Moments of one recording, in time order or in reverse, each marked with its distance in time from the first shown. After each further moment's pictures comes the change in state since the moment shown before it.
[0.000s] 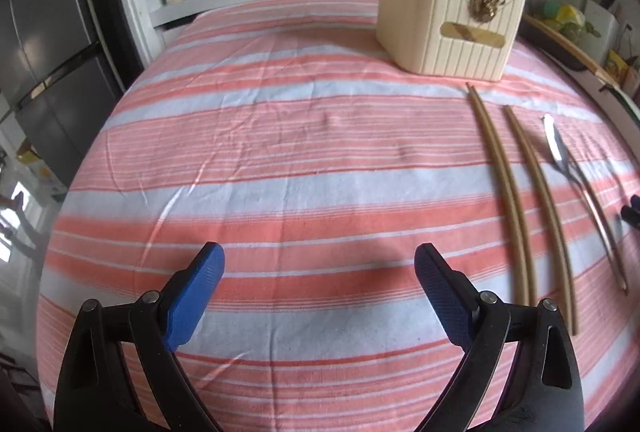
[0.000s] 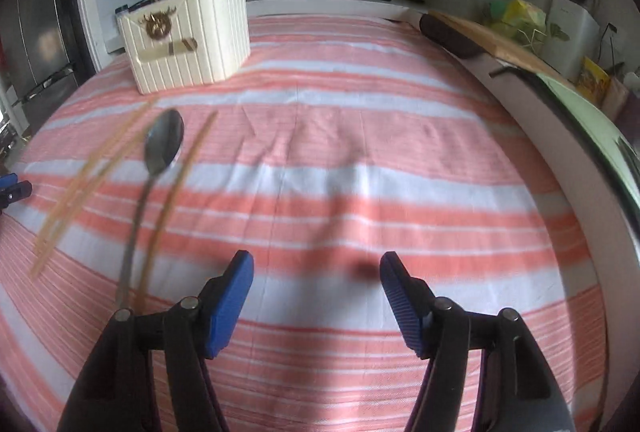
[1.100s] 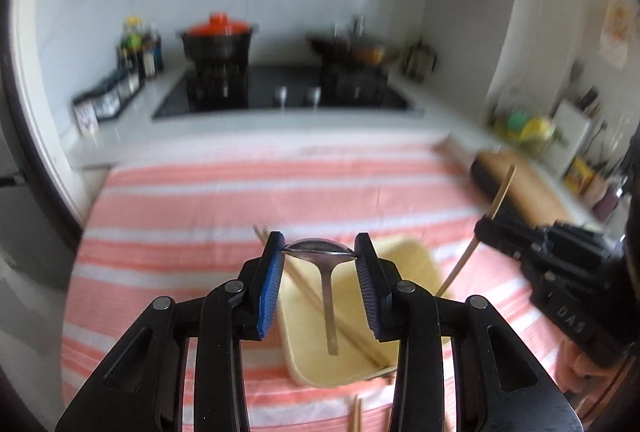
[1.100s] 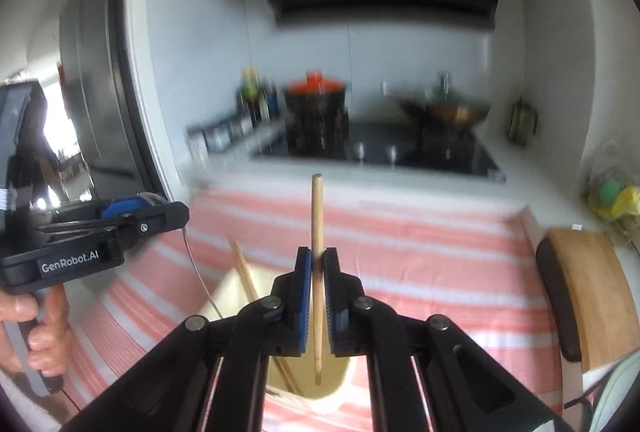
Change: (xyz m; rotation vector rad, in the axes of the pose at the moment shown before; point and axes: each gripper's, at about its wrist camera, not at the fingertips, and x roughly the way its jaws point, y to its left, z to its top) left arm -0.004 -0.075 0.311 0.011 -0.175 -0.197; right arm 0.011 0.093 0.333 -0.130 -0.263 0.275
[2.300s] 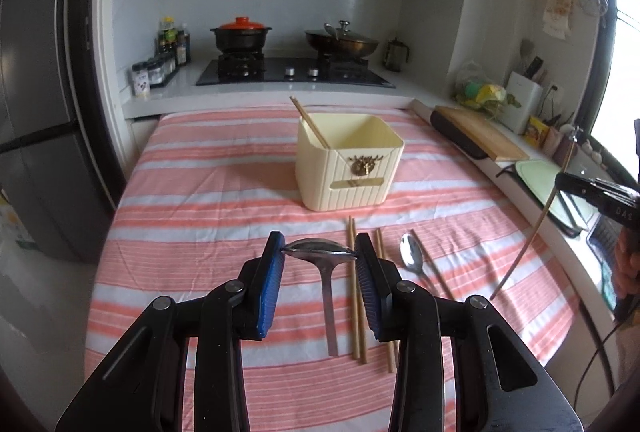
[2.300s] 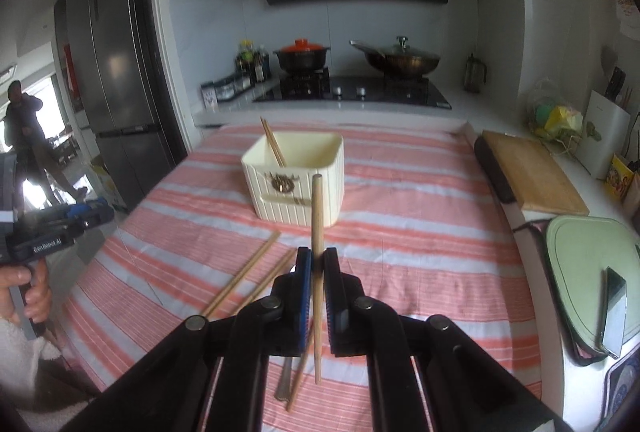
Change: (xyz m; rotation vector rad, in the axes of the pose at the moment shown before) left arm -0.219 0.012 -0.204 0.012 -0.078 -0.027; right arm -0.240 0.029 -0.163 0.045 0.017 -0.054
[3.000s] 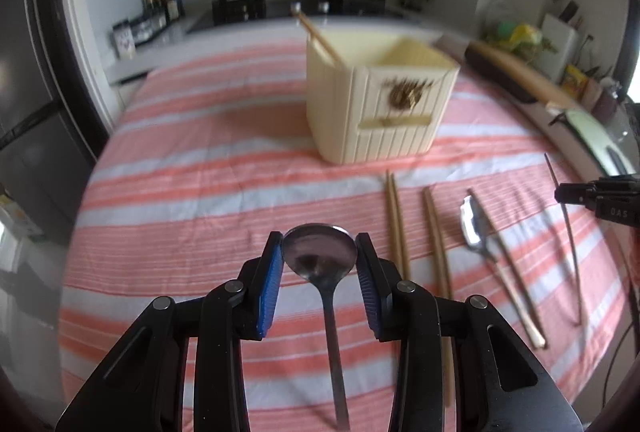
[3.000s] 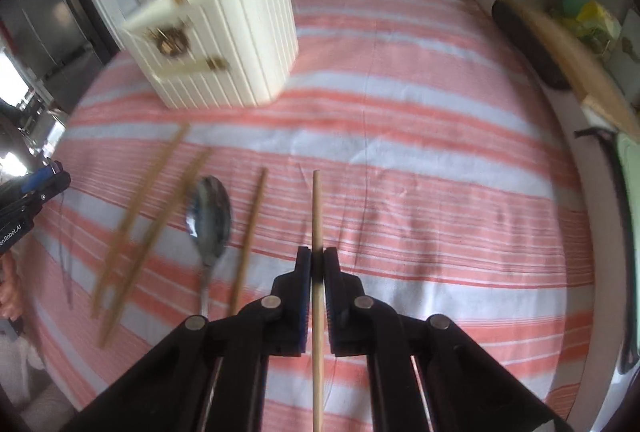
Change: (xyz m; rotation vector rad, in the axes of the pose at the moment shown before) left arm 0.107 -0.003 -0.026 0.053 0.154 0.074; right arm 0.194 -0.052 -0.013 0.058 0.387 -0.060
